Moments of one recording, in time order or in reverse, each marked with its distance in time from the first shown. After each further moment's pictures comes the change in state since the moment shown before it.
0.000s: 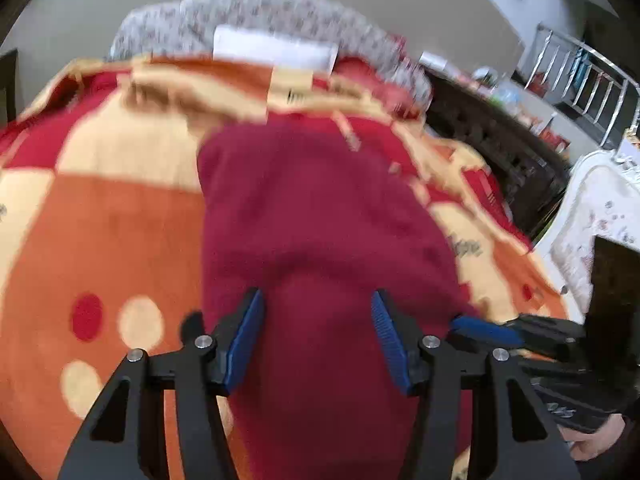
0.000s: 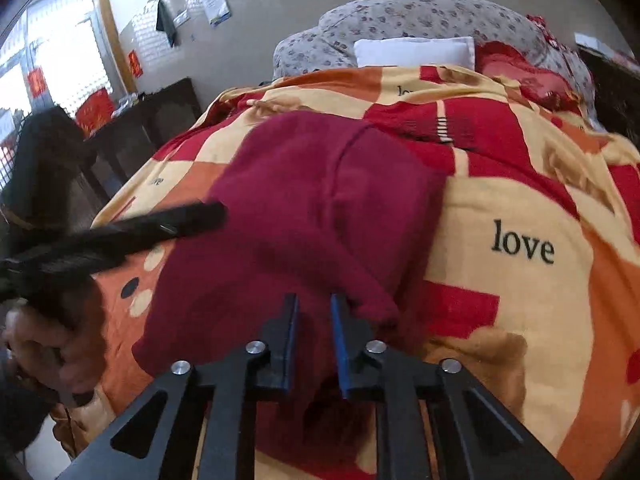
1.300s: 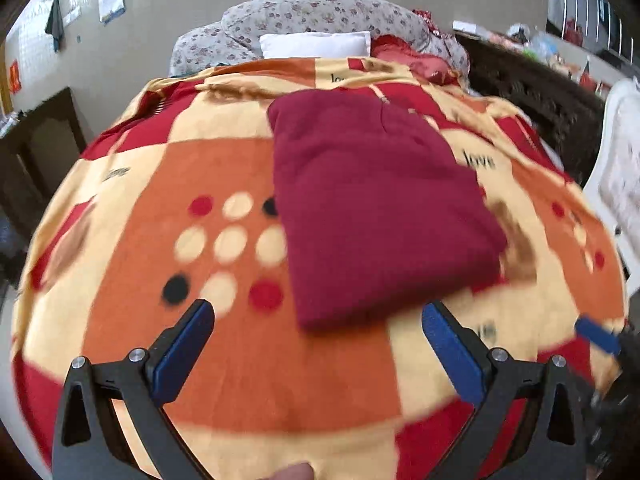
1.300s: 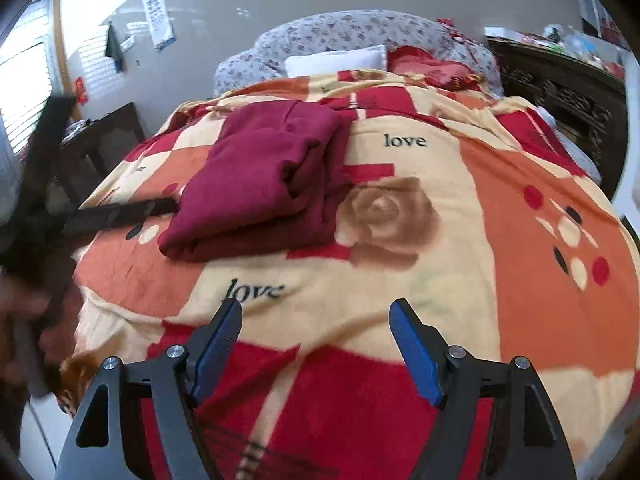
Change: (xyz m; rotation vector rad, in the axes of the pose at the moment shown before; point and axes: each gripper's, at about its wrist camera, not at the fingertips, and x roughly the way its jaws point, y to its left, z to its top) left arm -0.113 -0.056 -0.100 0.093 0.020 0.346; right arm -0.111 0.059 -0.121 0.135 -0.074 -0.274
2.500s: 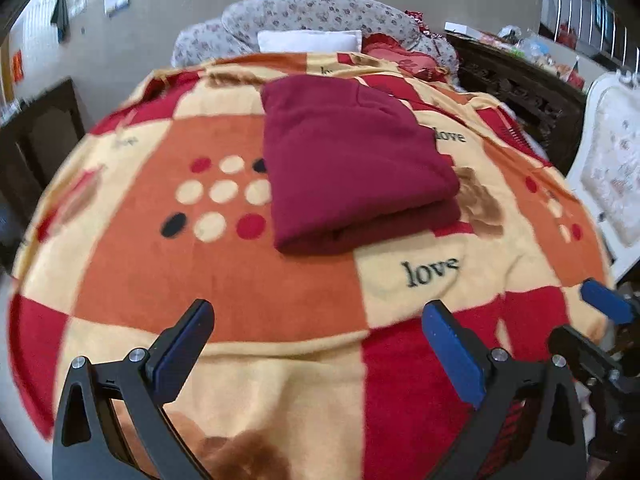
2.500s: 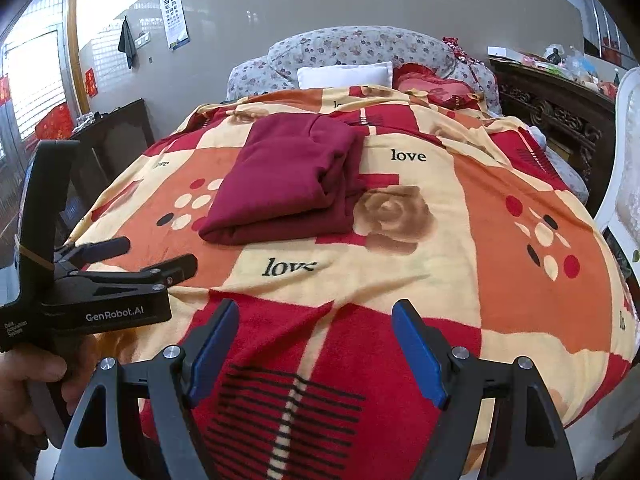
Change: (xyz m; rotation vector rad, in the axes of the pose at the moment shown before) left arm -0.028 -0.011 -0.045 -0.047 0.001 -0.073; right arm -0.055 0.033 -0.017 -0.062 -0.028 -0.017
